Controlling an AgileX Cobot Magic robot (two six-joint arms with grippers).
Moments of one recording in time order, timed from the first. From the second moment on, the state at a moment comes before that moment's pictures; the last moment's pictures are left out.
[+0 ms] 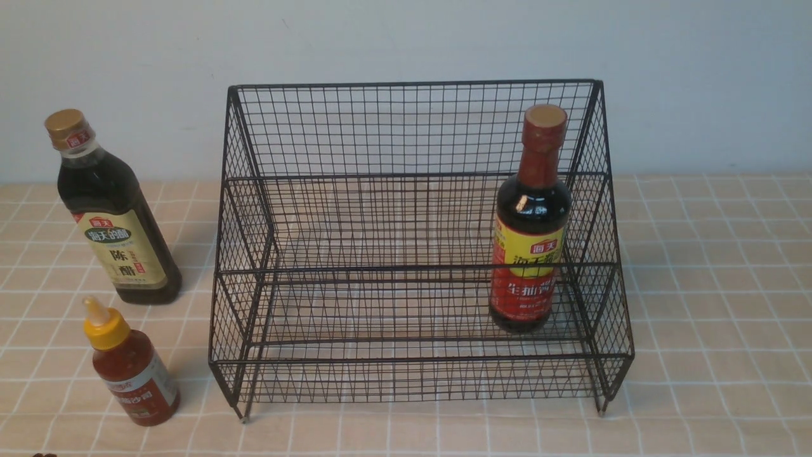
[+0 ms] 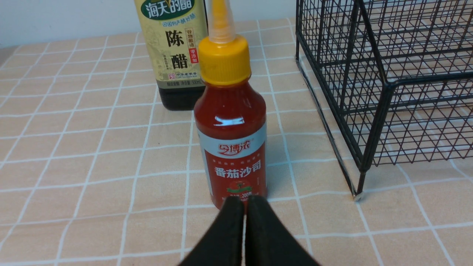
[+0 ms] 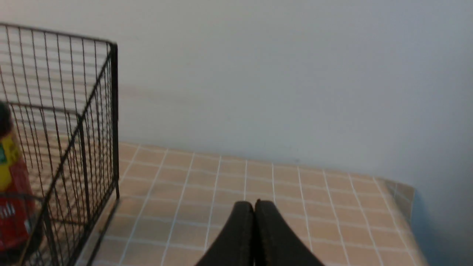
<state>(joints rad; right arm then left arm) -0.04 0.38 -0.36 0.02 0.33 -0.15 -0.05 -0.01 0.02 -0.01 0.39 0.06</state>
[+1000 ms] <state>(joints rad) -0.07 -0.01 0.02 0.10 0.37 -0.14 -0.05 -0.01 0.02 -0.01 0.39 0.06</state>
